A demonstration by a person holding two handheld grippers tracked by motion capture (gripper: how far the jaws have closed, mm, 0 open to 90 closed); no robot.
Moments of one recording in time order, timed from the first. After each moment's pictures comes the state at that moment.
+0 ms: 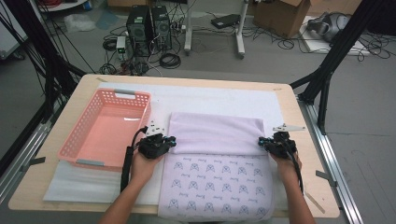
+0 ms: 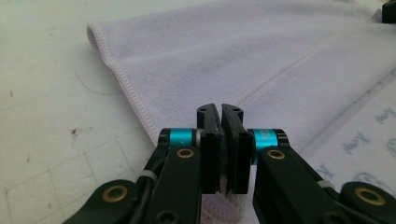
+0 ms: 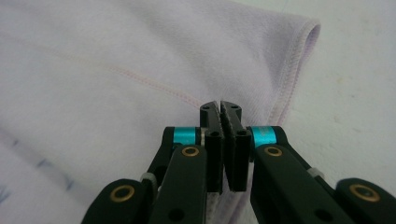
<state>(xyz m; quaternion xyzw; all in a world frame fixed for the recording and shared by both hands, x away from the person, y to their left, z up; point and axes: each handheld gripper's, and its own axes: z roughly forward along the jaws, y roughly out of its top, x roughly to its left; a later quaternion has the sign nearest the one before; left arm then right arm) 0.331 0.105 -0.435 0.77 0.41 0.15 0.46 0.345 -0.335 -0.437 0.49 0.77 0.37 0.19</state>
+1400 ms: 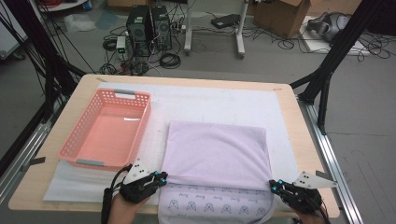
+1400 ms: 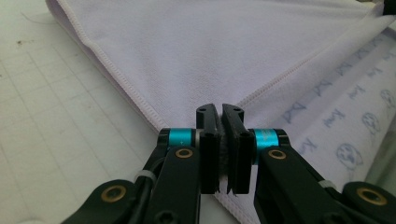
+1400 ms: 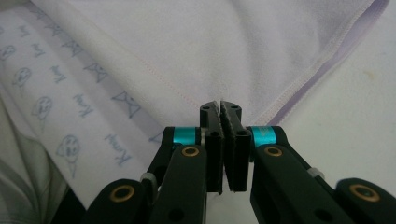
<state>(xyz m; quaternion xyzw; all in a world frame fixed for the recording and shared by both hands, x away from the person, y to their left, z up) 0.211 0.131 -0.435 0.79 0.36 0.13 0.48 0.191 -0.357 -0.434 0.38 0.80 0.43 0.16</state>
